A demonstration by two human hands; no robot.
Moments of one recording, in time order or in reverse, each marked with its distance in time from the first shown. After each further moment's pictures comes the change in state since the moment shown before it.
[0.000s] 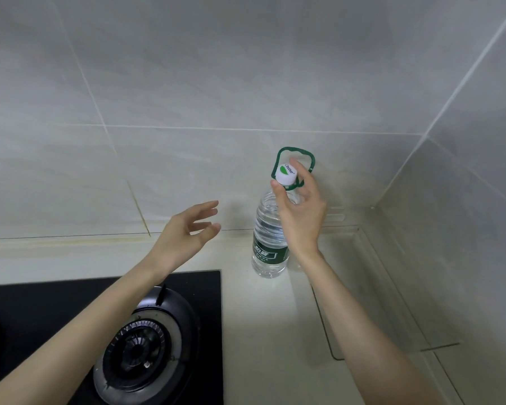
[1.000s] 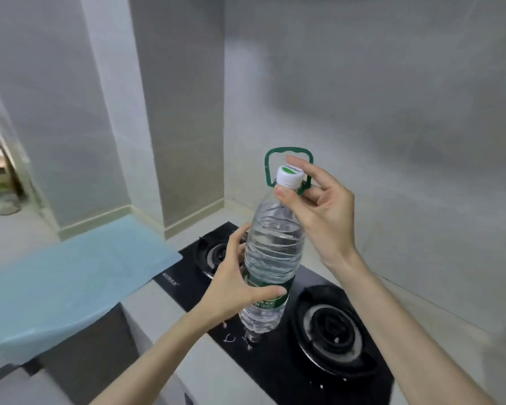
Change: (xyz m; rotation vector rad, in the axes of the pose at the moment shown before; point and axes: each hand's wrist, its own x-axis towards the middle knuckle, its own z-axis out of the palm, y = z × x) left_hand -0.392 -0.022 -0.161 -0.030 0.660 0.129; right_hand -0.273 -0.333 0.100 0.655 -0.980 -0.121
